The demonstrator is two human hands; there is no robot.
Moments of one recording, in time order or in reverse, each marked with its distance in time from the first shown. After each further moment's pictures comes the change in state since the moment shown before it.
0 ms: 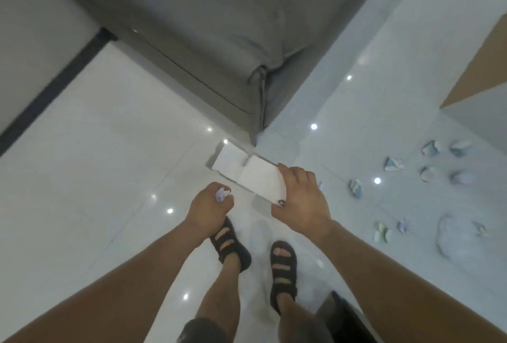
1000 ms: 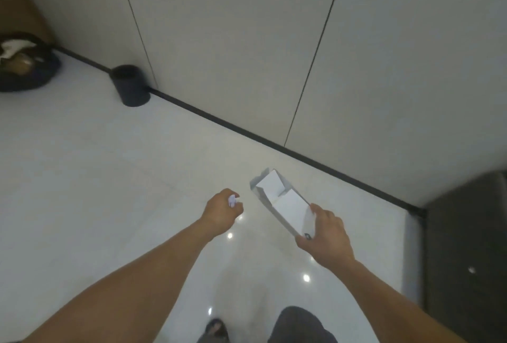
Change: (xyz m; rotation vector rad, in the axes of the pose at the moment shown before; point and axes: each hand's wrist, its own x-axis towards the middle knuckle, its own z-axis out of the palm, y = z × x) left_hand -0.547 -0.401 -0.319 -0.822 1.057 -0.328; right_hand -0.312 -0.621 0.066 -0.411 -0.245 -1.012
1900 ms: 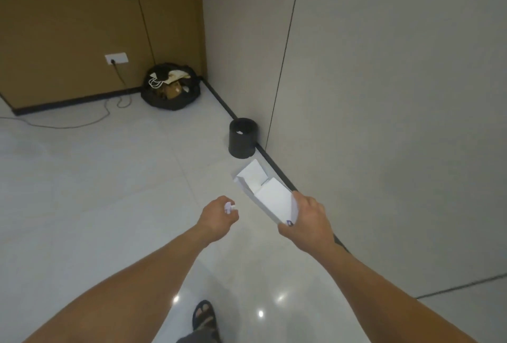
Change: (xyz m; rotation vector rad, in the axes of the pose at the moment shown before) left_hand 0.346 -0.057 -0.392 -0.147 0.464 -0.259; right_hand 0.462 -0.496 0.068 -0.069 -0.103 -0.648
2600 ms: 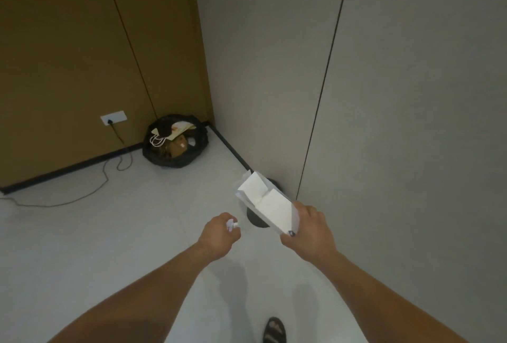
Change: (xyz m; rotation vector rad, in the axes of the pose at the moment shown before) left_hand 0.421 0.096 -0.171 0.132 -0.004 0.043; right_hand 0.463 -0.106 0.035 0.051 0.008 0.006
